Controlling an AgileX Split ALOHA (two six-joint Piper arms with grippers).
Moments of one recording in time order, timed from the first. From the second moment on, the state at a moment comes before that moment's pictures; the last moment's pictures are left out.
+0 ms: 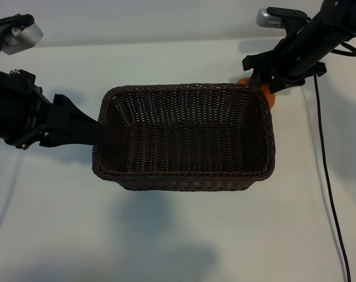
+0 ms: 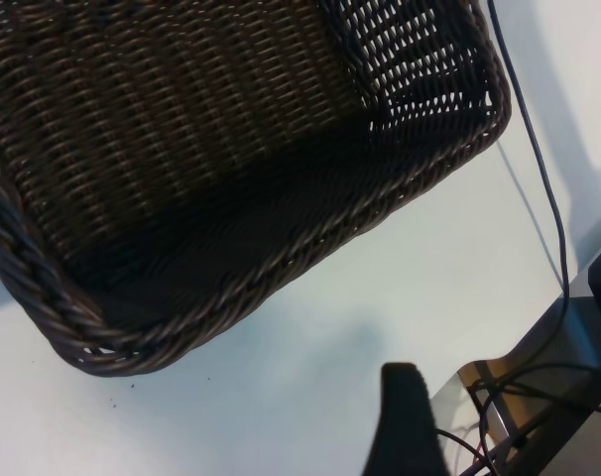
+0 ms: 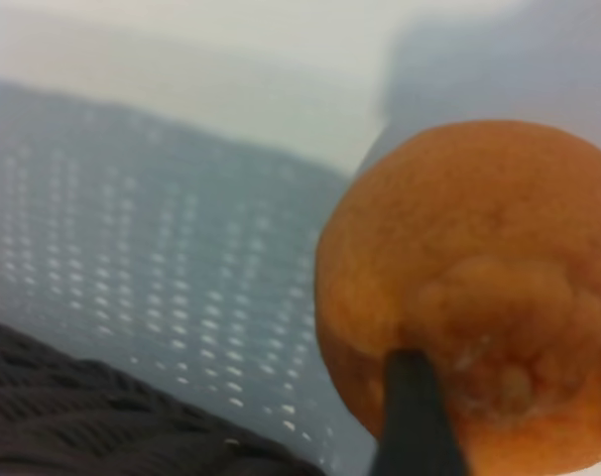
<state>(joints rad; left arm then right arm) -0.12 1.25 -0.98 -0.76 1.07 0.46 0.06 2.16 -1.58 0.47 0.79 -0.22</state>
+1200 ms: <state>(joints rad) -0.12 1.25 -0.98 -0.76 1.07 0.46 0.06 2.06 -1.63 0.45 0.91 -0.22</state>
